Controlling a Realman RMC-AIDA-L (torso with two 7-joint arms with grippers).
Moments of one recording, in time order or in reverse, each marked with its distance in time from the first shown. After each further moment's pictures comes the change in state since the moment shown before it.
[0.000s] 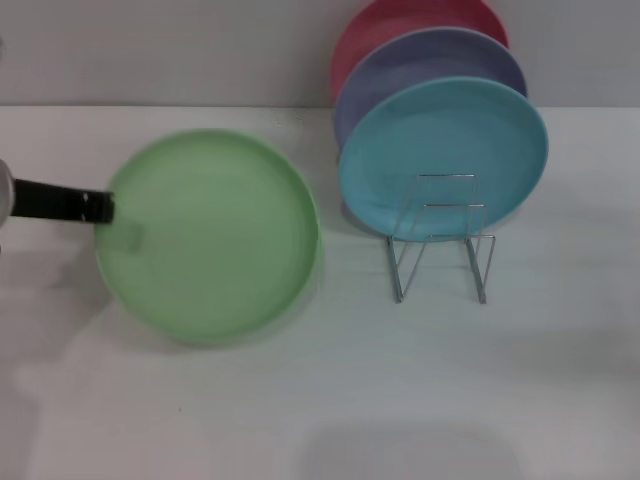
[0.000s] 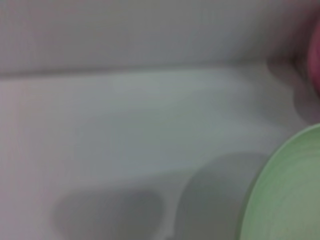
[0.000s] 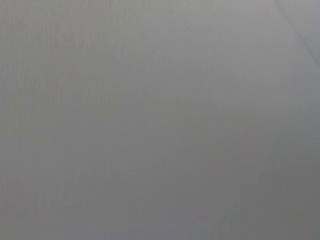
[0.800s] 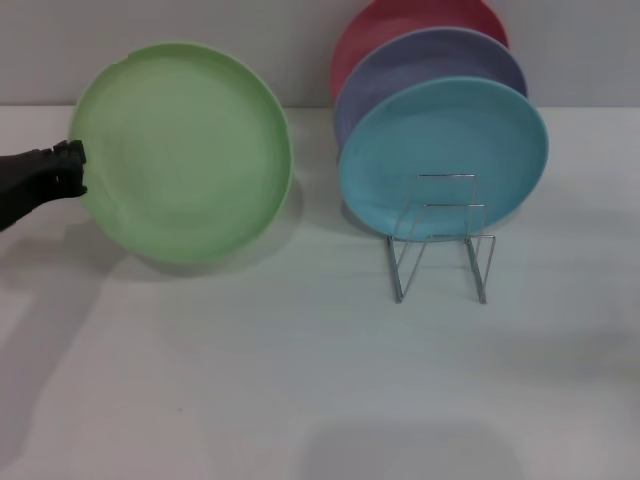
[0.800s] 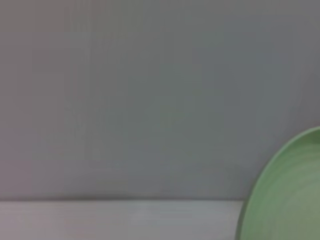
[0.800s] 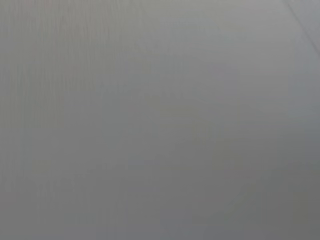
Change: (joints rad) left arm 0.318 0.000 0.202 0.143 -0.461 0.812 0.441; right arm -0.003 0.003 -0.005 -0.014 -0.005 0.001 -0.006
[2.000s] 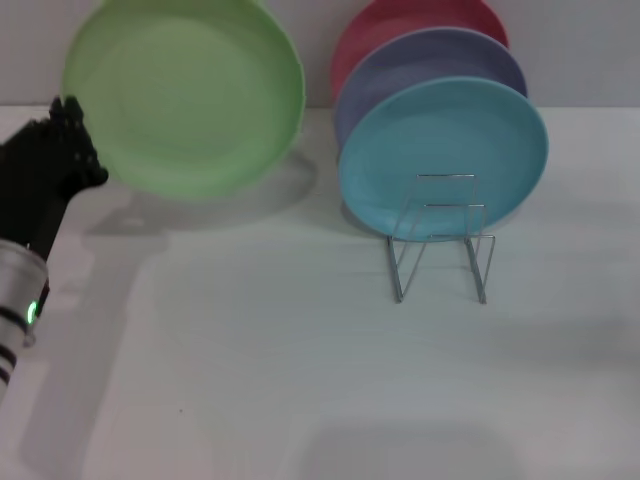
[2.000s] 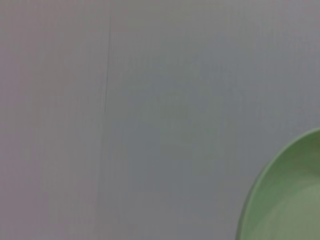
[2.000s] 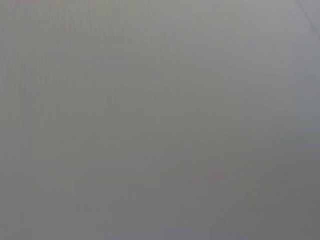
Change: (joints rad) left arm -0.040 0.005 0.472 0.495 0.387 1.197 -0.505; right arm 0.030 -0.014 0.000 -0.023 0.000 0.030 -0.003
